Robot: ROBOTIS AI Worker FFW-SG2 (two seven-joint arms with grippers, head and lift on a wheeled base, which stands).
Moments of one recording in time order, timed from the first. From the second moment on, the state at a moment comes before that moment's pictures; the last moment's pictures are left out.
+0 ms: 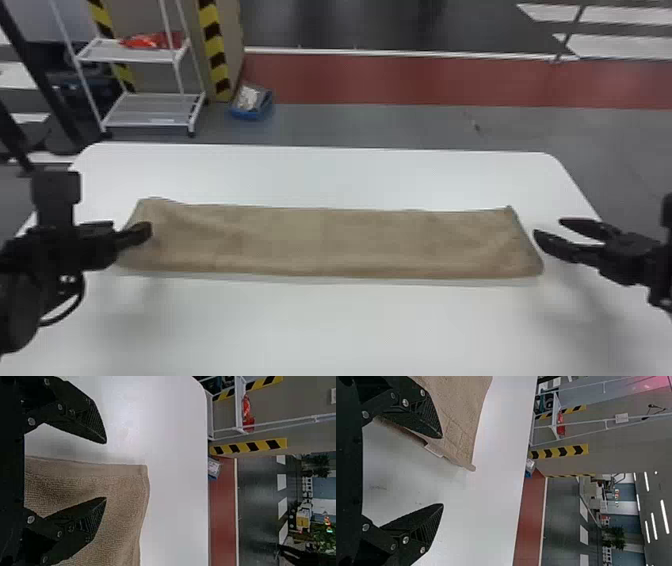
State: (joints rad) left arm -0.05 0.35 0.13 -1.66 0.23 0.80 -0.10; right arm -0.13 -0.41 -0.35 -1.24 -0.05 0.27 0.92
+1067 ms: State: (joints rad) left arm -0.03 0.34 0.16 -1.80 0.34 0.96 -0.11; right arm -0.12 -0.41 -0.35 -1.26 -0.05 0.28 0.92
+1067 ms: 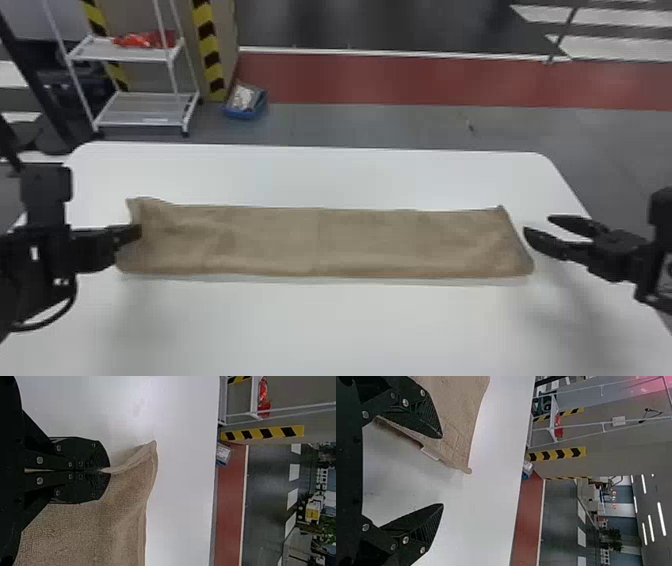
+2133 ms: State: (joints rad) left arm -0.27 0.17 0.14 -1.91 0.92 1.43 0.12; right arm -0.06 -0.20 -0.05 -1.55 -0.06 0.30 0.80
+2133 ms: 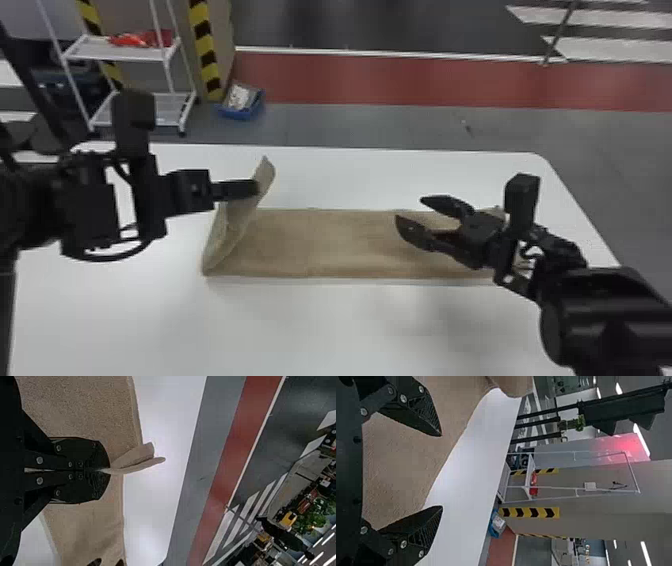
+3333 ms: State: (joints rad) left arm -0.38 0.13 0.04 -1.88 1.04 1.28 0.21; right arm -0.30 0.00 0.40 -1.03 -0.05 -0.12 0.53
